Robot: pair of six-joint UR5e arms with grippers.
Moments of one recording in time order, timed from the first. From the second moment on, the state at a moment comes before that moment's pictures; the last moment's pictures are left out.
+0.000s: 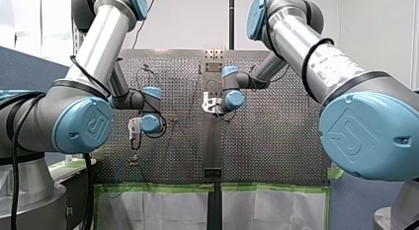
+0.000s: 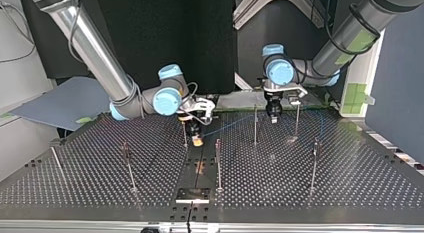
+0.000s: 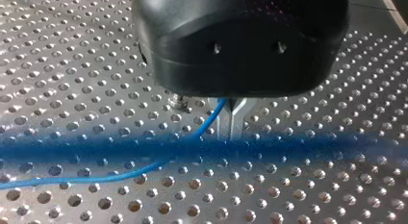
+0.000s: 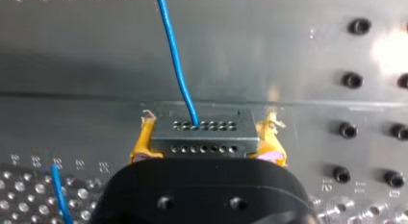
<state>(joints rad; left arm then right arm) -0.10 -2.09 -1.90 -2.38 -1.78 -1.62 2.22 -0.74 1.05 -0.13 1.56 1.64</state>
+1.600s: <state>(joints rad) -0.23 -1.95 -1.95 -2.61 -1.96 -1.68 2.26 -0.74 1.05 -0.11 1.55 1.63</state>
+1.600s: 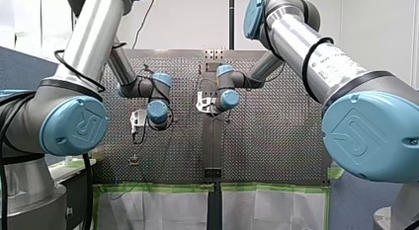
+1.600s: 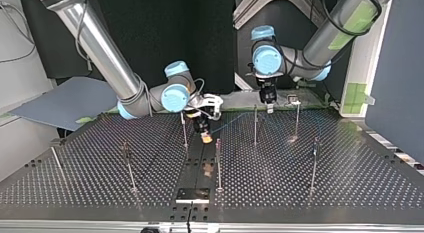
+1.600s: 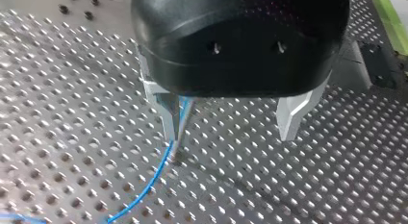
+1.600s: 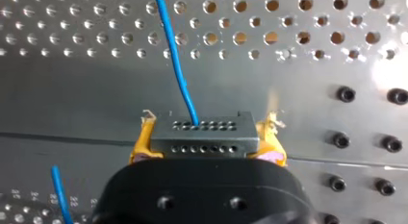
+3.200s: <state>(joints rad) -0.40 -2.04 -1.79 -2.57 -2.04 -1.78 2.26 -0.74 1.07 -0.07 1.54 1.63</state>
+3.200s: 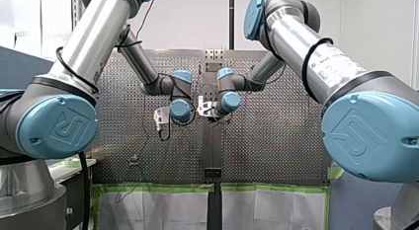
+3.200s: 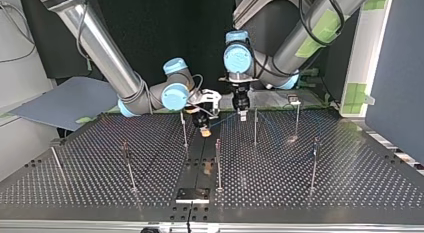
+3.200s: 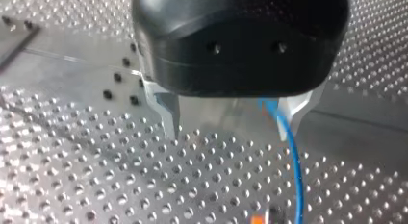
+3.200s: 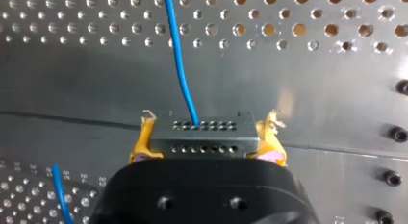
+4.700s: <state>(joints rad) -0.41 -2.15 -1.71 -2.56 -2.05 -1.79 2.24 -0.74 1.07 -0.07 1.53 1.63</state>
